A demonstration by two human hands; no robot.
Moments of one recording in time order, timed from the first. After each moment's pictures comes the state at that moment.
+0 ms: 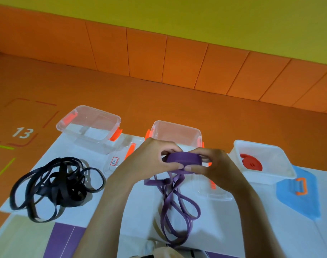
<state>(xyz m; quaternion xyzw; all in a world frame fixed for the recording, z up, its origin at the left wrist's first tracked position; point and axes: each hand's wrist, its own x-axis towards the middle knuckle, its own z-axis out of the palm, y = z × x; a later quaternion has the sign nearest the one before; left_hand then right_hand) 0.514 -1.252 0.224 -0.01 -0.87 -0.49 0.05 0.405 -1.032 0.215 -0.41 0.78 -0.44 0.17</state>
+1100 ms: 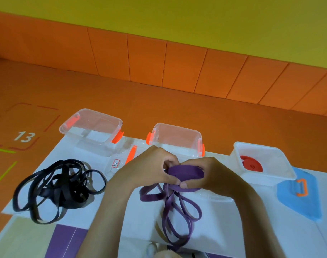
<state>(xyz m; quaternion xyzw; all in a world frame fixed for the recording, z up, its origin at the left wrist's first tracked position) 0.526 -1.251 0.221 -0.02 -0.89 -0.45 -0.05 0.422 -1.034 0.218 -0.42 0.75 -0.41 0.30</state>
